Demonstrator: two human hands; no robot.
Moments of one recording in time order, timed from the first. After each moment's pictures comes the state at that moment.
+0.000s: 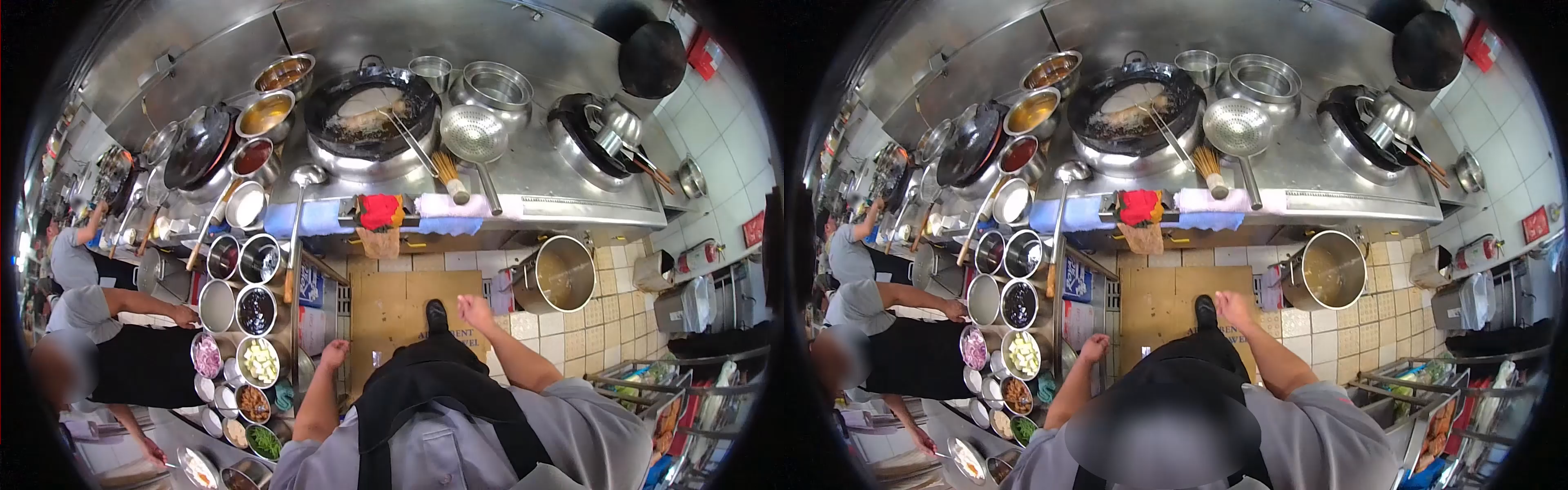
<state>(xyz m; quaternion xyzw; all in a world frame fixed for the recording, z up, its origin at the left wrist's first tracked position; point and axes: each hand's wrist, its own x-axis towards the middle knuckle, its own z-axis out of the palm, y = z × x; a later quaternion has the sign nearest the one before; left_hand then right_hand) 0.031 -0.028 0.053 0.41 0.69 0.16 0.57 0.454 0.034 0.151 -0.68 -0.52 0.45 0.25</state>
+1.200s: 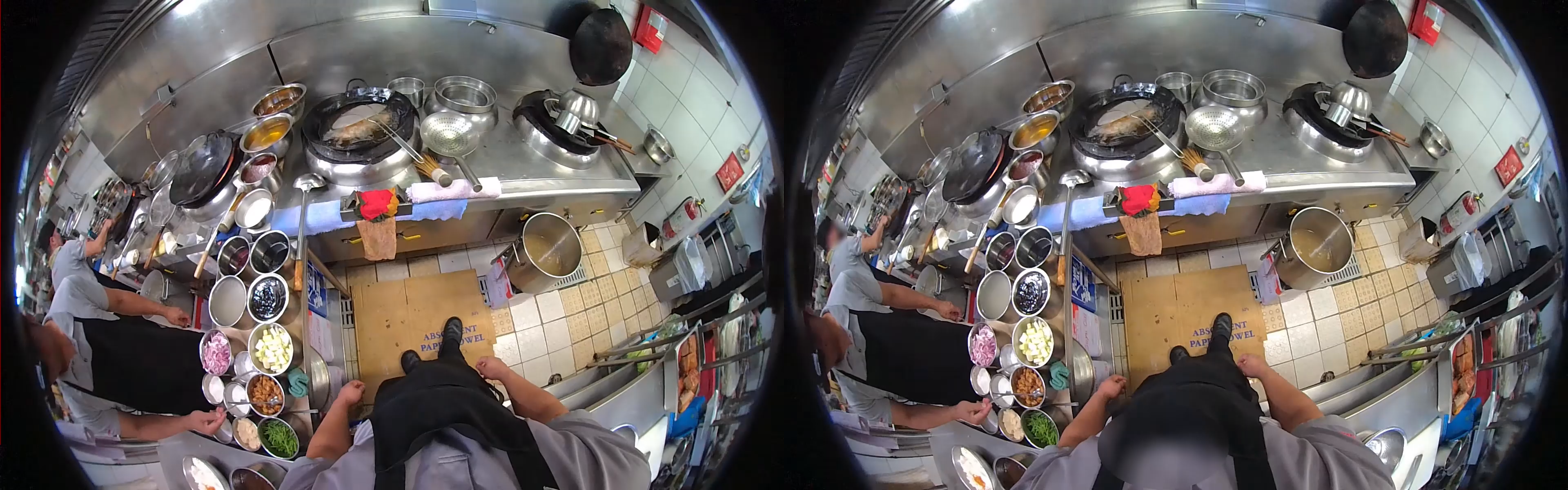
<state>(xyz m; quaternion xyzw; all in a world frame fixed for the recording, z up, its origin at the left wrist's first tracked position) -0.001 -0.175 0.026 0.52 0.65 0.00 0.55 0.452 -0.216 0.062 -0.70 -0.57 0.43 0.05</state>
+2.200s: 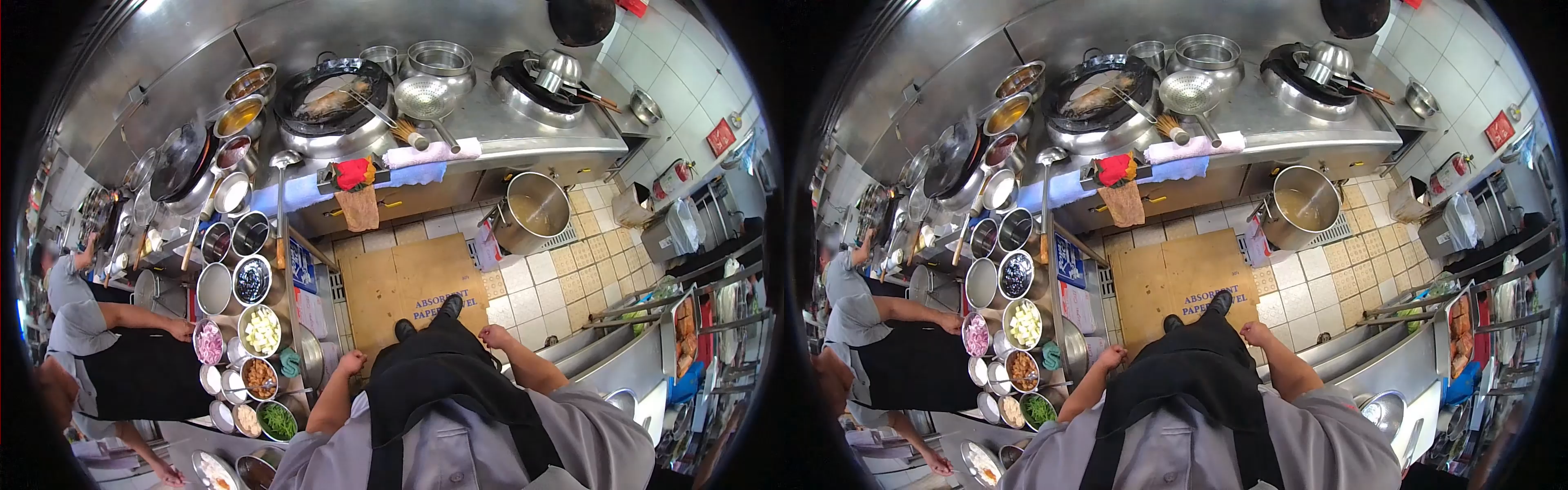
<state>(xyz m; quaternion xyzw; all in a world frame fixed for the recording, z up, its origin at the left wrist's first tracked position) 0.023 -0.164 0.032 0.60 0.62 -0.06 0.50 0.475 -0.243 0.063 -0.74 -0.46 0.49 0.07</state>
